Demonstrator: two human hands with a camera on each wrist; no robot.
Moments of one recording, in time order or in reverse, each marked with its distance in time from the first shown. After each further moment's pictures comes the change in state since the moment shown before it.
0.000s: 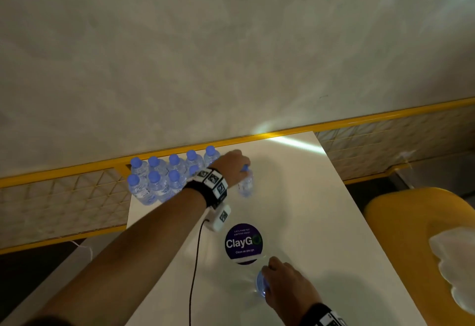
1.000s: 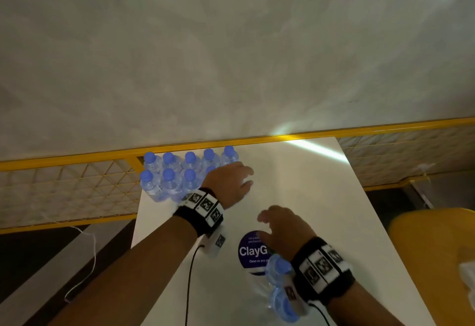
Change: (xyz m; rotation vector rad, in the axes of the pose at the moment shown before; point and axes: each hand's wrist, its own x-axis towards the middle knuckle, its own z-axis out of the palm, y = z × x) left_hand -0.057 -0.040 0.001 -0.059 0.094 -0.079; right_hand 0.118 -0.022 -0.075 0.086 0.082 -0.008
